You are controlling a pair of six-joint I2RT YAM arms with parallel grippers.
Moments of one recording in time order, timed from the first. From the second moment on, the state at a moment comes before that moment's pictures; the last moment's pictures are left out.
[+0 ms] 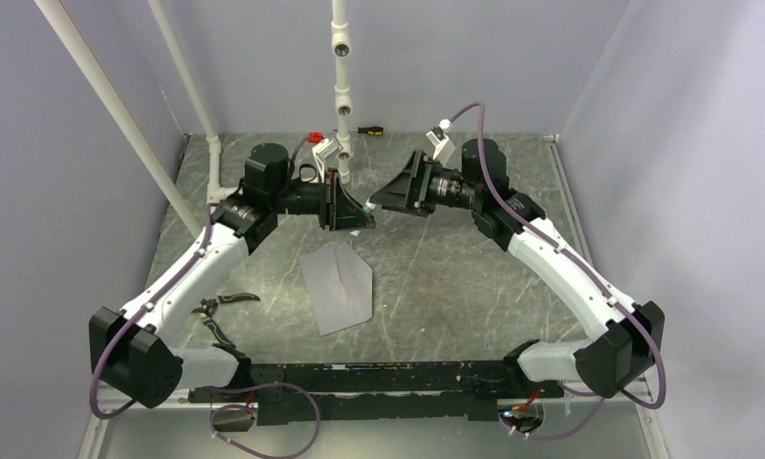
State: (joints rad) left arm -0.46 1.28 1.10 -0.05 0.96 -0.54; right arm 0.53 1.29 1.19 -0.18 -0.60 0.92
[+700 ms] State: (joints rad) left arm -0.47 1.34 1.33 -0.63 1.02 0.13; right arm 0.58 1.38 1.29 -0.28 -0.80 0.82
